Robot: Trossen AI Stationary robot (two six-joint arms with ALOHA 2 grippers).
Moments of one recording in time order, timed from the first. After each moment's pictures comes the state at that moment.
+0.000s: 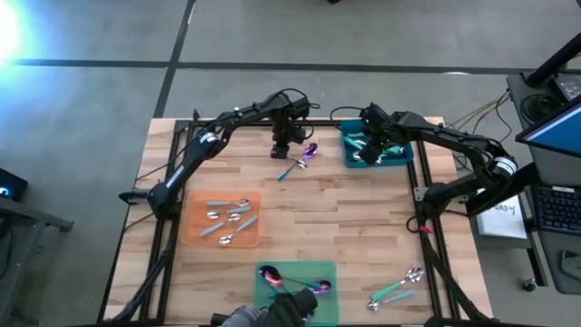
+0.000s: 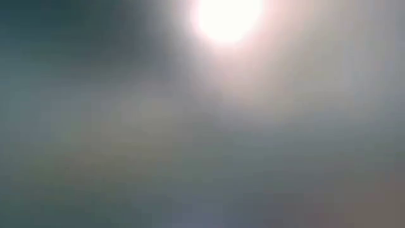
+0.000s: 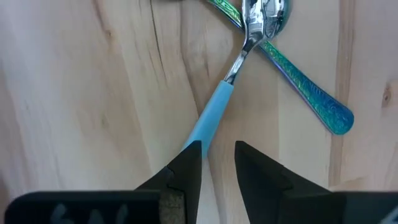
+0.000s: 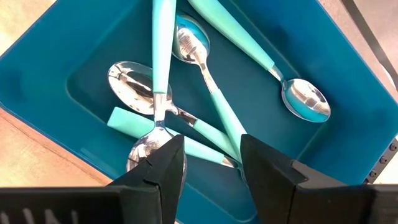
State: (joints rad) left arm 0.59 2.51 2.27 -1.39 0.19 0.73; right arm -0.74 1.37 0.96 -0.85 0.21 -0.02
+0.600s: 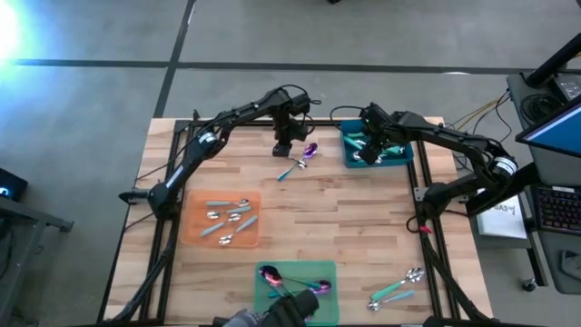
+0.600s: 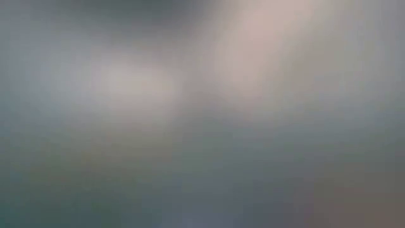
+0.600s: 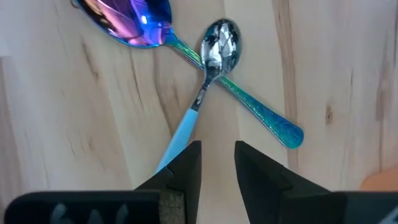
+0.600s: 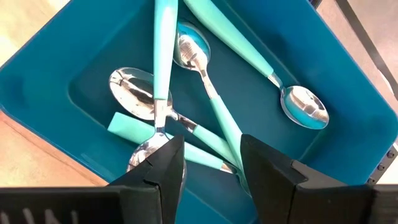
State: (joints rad) left arm 0.59 2.50 2.33 -1.43 0.31 0.73; right arm -0.74 1.37 0.96 -0.83 0.21 -0.03
